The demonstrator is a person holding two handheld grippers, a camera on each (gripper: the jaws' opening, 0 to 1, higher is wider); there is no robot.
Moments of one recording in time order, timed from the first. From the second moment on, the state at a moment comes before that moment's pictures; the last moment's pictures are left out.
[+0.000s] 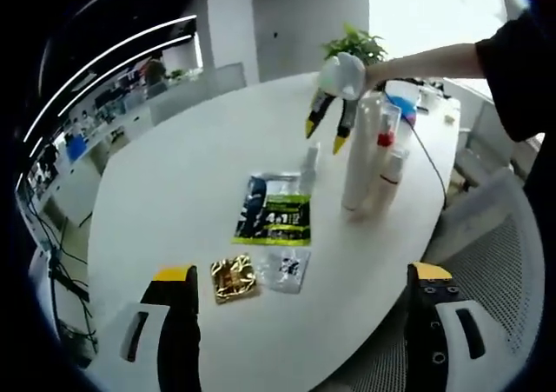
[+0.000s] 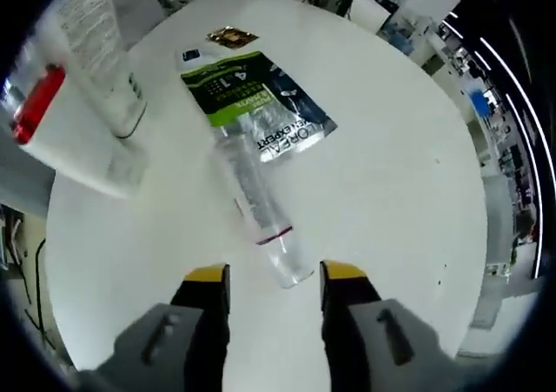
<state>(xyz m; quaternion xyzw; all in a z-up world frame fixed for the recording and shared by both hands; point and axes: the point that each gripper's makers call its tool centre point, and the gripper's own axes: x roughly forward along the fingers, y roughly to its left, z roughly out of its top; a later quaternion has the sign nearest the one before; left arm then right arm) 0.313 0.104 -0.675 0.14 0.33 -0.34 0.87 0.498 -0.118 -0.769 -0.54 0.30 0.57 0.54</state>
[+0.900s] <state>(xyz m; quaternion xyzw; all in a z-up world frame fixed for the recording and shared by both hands) 0.312 0.097 -0.686 0.14 0.34 -0.36 0.86 0.494 -0.120 -0.786 -0.54 0.36 0.61 0.46</state>
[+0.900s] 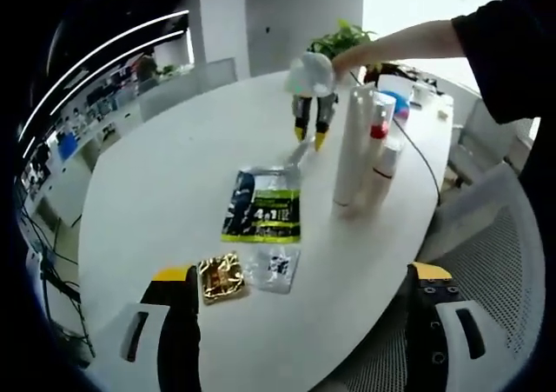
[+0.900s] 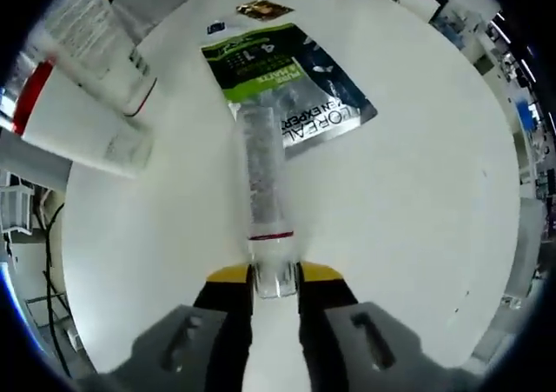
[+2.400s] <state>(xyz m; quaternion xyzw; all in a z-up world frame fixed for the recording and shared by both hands) 0.389 0.076 -0.631 0.35 0.23 -0.31 0.85 0.413 0.051 -0.639 -0.62 0.13 0.61 0.47</state>
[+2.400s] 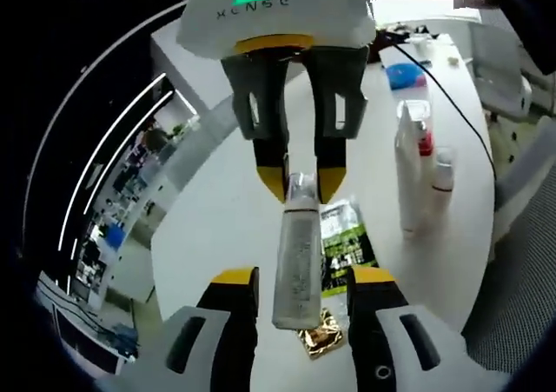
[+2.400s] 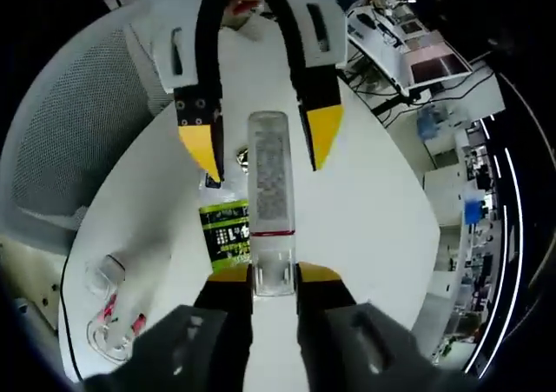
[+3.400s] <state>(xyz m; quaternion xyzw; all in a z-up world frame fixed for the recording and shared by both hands) 0.356 0.075 -0.604 0.35 0.14 -0.31 0.87 0.352 0.063 -0.580 -0.60 0.04 0.63 0.49</state>
